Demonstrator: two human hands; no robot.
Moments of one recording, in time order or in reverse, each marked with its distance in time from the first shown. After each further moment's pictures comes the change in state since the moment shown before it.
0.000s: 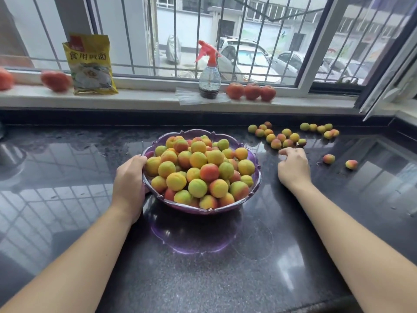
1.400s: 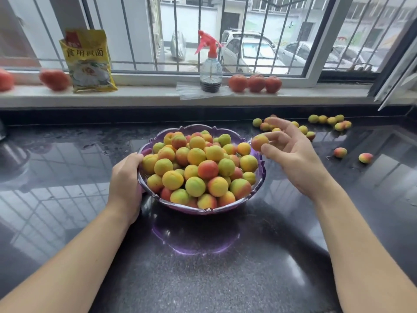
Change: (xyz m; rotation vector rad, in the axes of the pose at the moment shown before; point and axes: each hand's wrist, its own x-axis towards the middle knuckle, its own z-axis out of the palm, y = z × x) left_hand -0.004 0.001 0.005 -0.014 0.050 -0.014; right_hand -0.057 -0.053 -0.053 0.933 -0.382 -0.330
